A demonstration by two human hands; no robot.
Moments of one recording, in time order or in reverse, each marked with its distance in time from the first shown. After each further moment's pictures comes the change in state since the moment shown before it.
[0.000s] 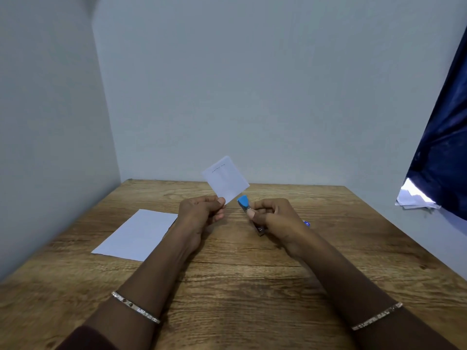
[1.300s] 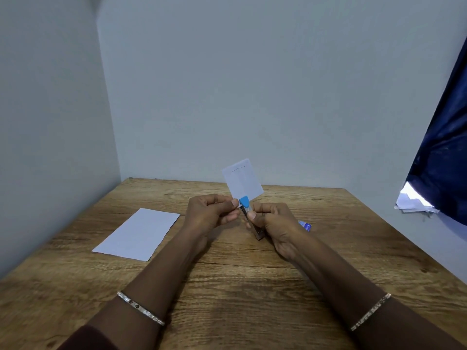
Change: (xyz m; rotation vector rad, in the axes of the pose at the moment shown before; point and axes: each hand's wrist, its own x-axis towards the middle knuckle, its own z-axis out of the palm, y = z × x) left_hand -0.008 -0.002 0.007 0.005 -0.135 0.064; right_hand 0.004 0.004 0.014 0.277 0.007 0.062
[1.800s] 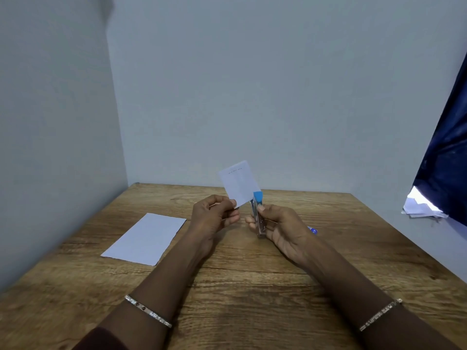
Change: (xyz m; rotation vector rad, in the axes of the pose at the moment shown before) left_hand 0.001 0.003 0.001 -0.061 0.056 0.027; right_hand 0.001 -0.009 -0.002 0.291 -0.098 0.059
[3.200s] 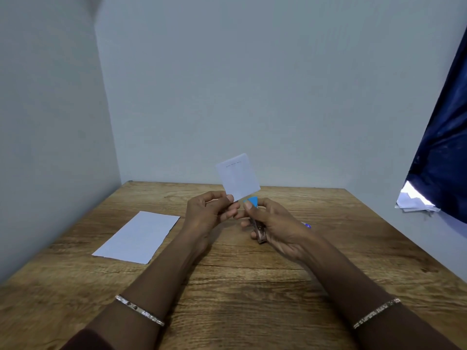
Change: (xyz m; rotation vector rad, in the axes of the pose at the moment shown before) left_hand -0.003 -0.003 0.002 -0.092 -0.056 0.021; right_hand -0.011 -0.003 0.001 -0.254 -0.178 -0.017
